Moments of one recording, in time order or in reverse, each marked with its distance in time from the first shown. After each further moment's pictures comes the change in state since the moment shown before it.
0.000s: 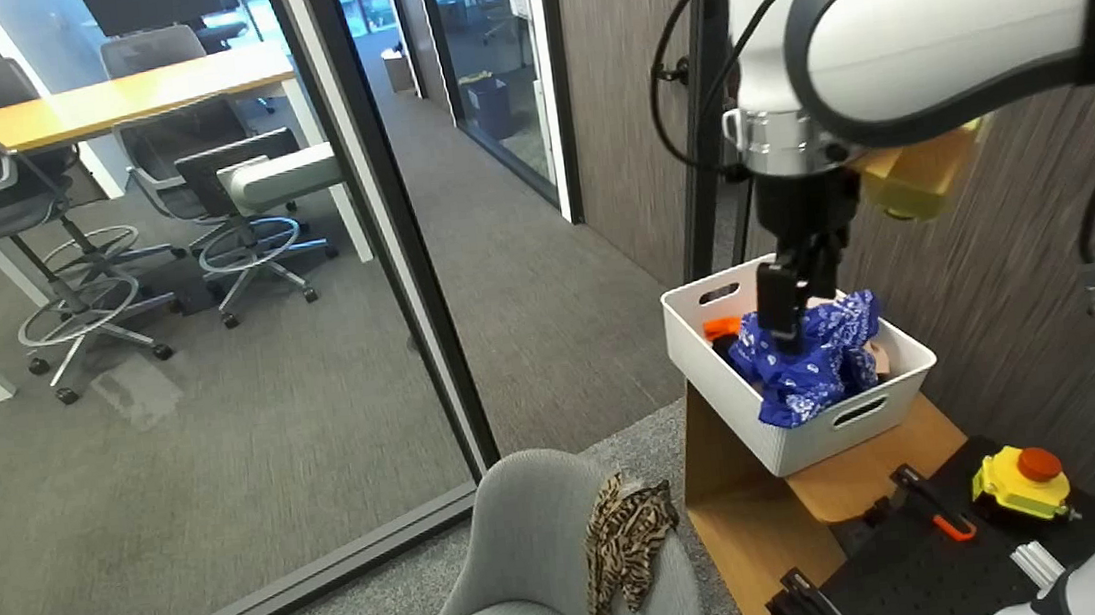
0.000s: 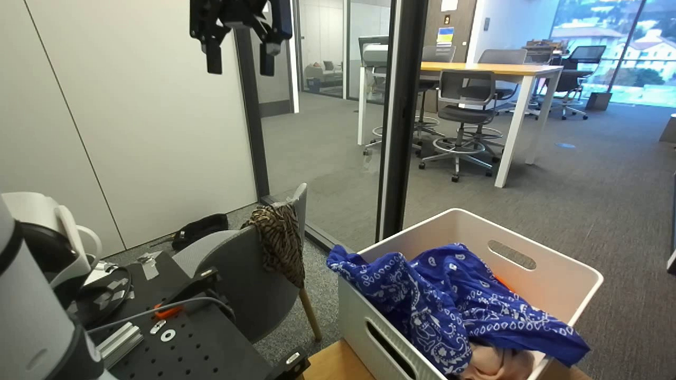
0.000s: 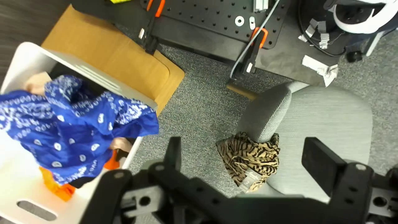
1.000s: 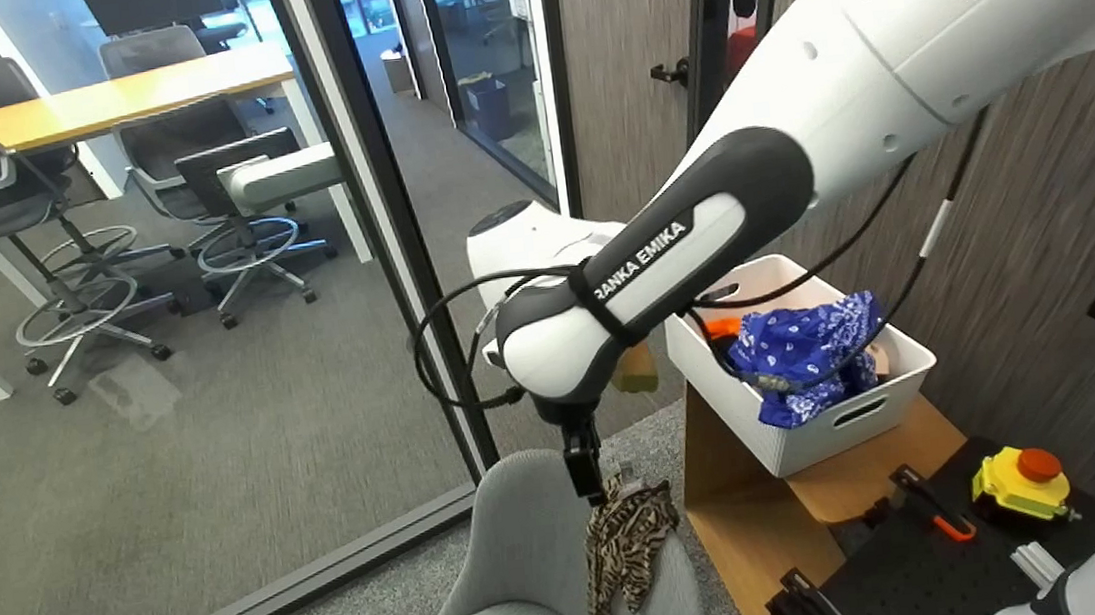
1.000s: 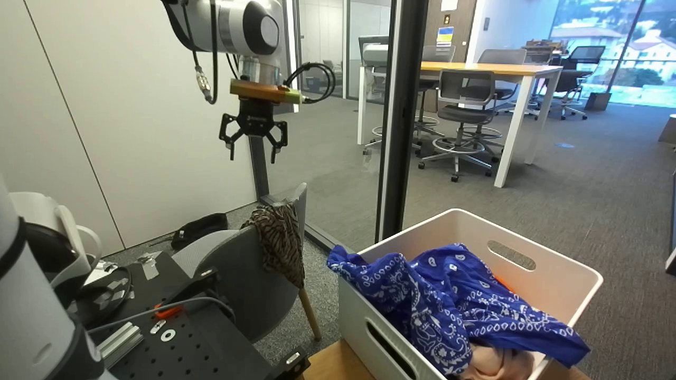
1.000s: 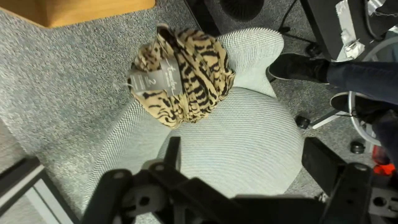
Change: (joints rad) arm 0.078 0.870 0.225 0.311 -0.005 0.480 -0.434
